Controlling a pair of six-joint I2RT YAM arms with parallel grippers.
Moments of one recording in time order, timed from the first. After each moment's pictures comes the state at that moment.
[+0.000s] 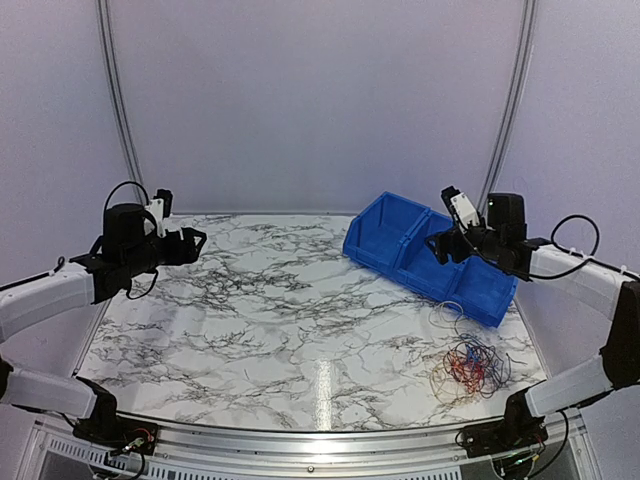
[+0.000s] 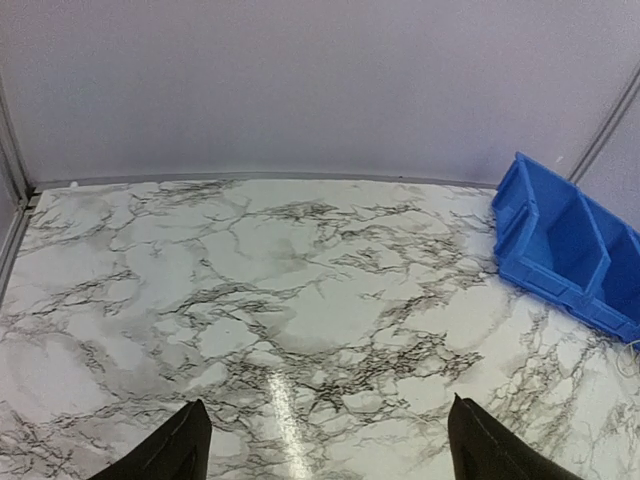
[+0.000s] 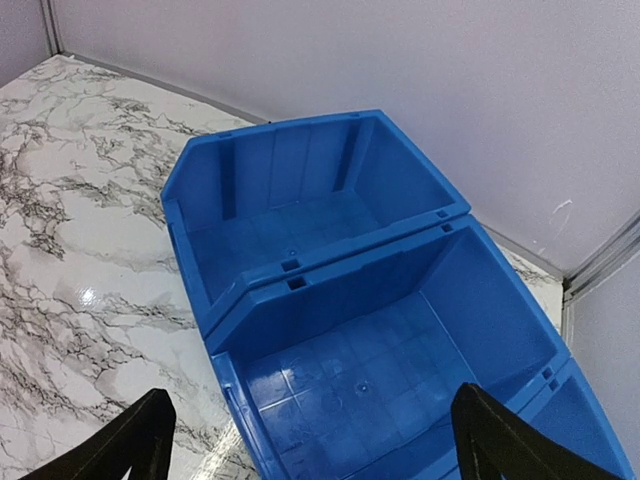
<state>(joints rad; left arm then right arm) -0.33 1.19 0.73 0.07 0.01 -0.25 0.20 1.31 0.90 -0.05 -0.18 -0.26</state>
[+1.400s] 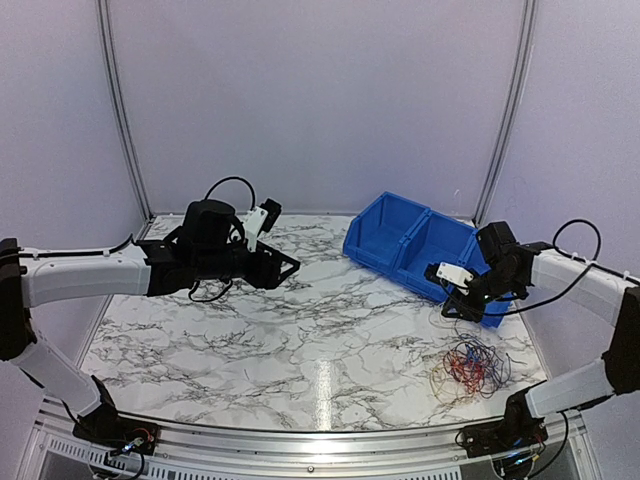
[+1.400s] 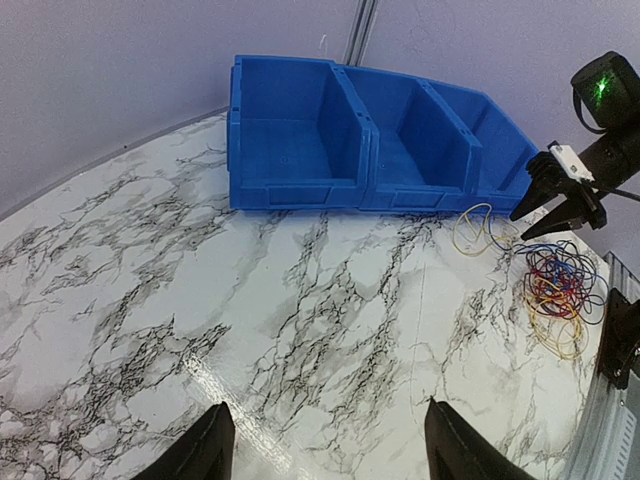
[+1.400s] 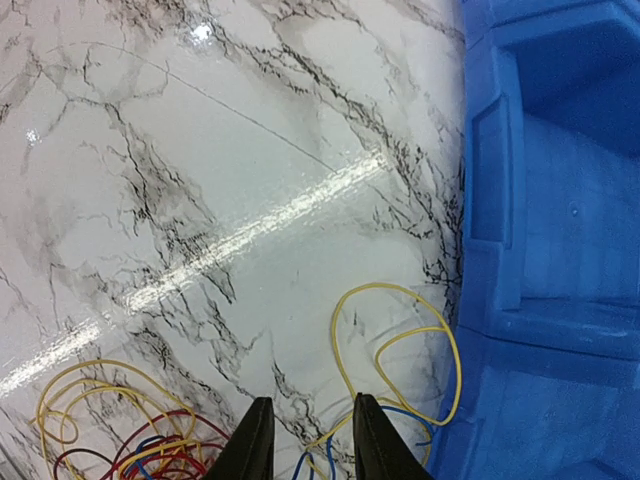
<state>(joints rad) -0.80 1.49 1.01 0.03 0.12 -0.17 0.21 1.27 0.85 -0.71 -0.29 -0.79</state>
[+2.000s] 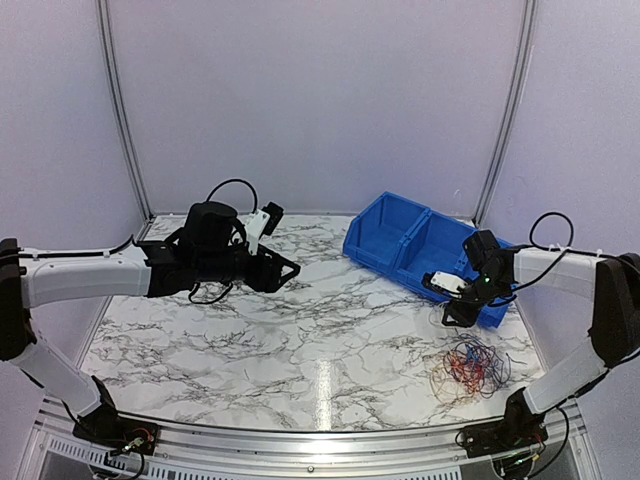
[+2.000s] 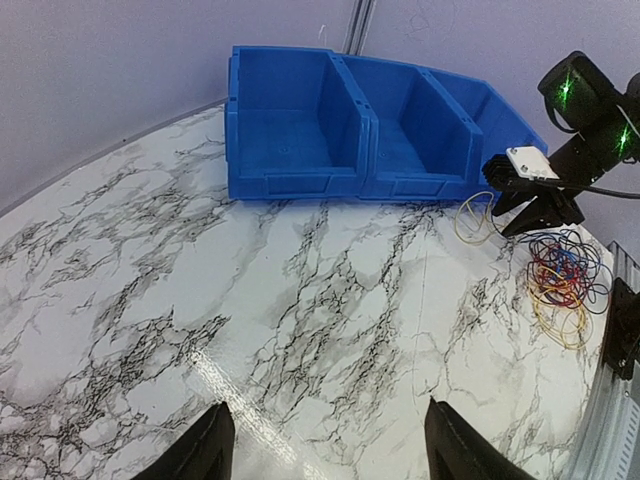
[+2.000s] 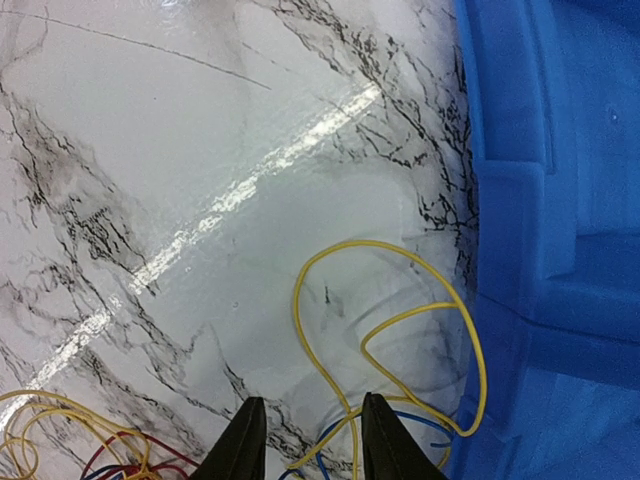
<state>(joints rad) -0.81 1.49 1.01 0.00 0.10 -0.16 0.21 1.44 0.85 -0.66 -0.15 -0.68</state>
